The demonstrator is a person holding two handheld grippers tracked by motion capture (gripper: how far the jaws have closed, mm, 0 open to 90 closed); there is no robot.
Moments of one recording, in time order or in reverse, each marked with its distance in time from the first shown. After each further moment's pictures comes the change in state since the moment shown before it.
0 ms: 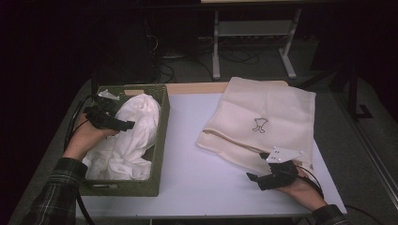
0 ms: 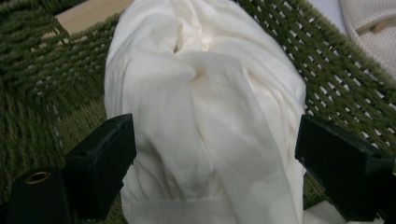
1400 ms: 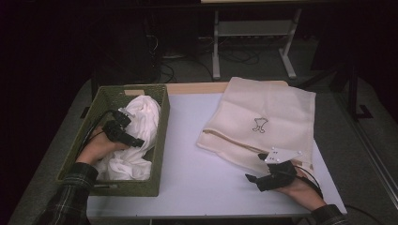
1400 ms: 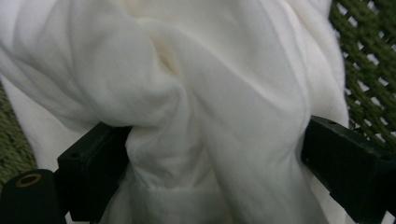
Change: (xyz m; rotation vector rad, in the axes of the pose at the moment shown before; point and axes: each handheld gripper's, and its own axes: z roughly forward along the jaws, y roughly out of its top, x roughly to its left) left arm -0.014 -0.025 0.063 0.197 -0.106 0.059; right arm 0.002 0.000 0.003 0.009 0.022 -0.006
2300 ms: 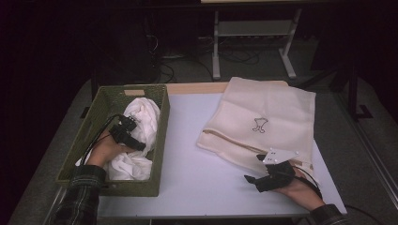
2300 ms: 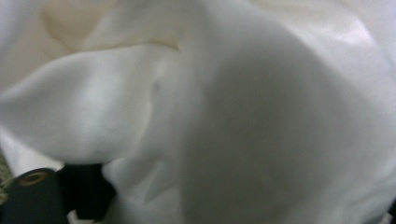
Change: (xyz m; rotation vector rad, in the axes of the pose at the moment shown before) left arm 0.005 -0.002 0.028 0.070 0.063 -0.011; right arm 0.002 0.000 0.004 0.015 0.008 -0.010
